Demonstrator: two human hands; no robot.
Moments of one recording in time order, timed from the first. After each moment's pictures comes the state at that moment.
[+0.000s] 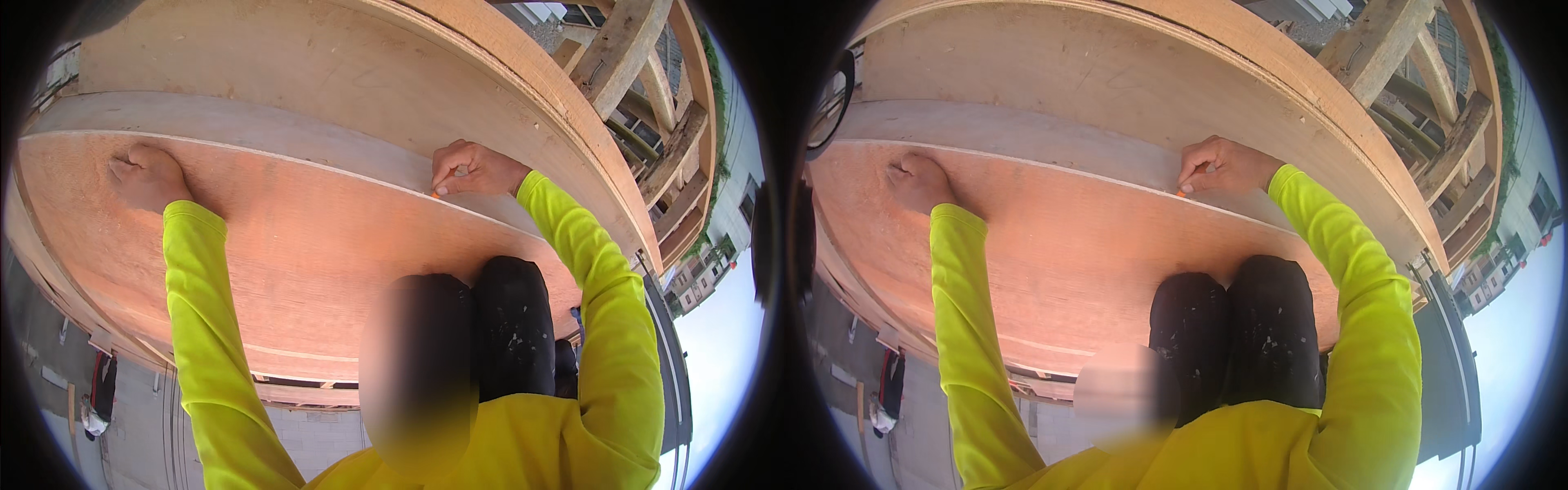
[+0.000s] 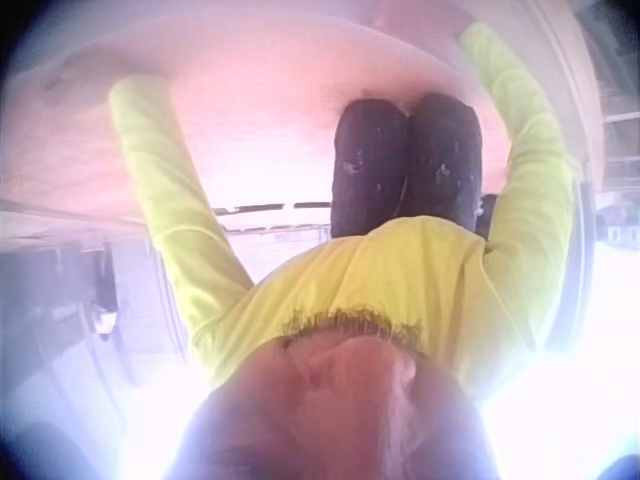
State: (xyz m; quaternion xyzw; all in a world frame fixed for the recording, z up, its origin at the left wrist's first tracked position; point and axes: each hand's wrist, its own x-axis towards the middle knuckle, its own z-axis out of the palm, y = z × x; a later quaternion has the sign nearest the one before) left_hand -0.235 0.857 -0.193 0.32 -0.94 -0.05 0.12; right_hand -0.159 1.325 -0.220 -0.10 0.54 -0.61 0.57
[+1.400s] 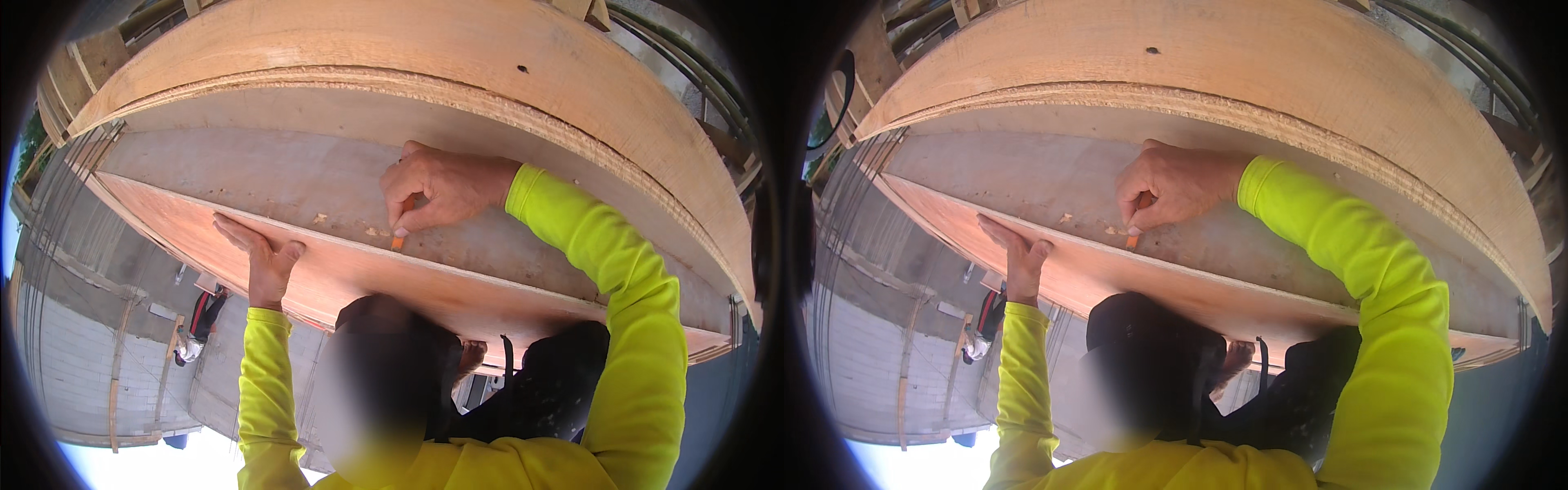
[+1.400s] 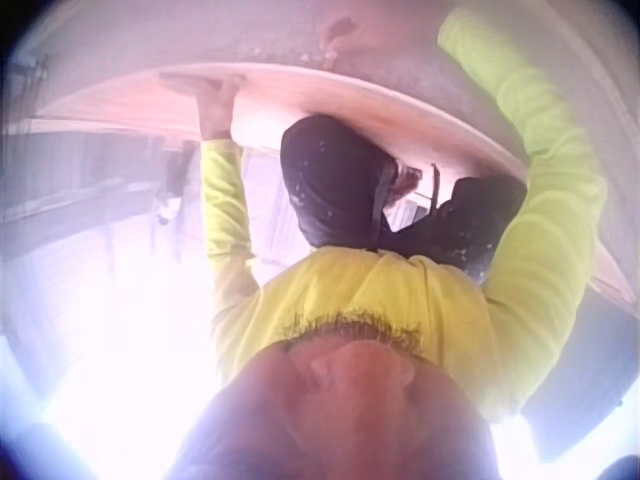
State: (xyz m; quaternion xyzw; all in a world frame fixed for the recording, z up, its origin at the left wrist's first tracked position) left_hand -0.073 1.120 -0.127 0.19 -0.89 -0.23 -0.35; right_hand -0.071 1.423 -0.286 -0.24 0.44 -0.77 0.38
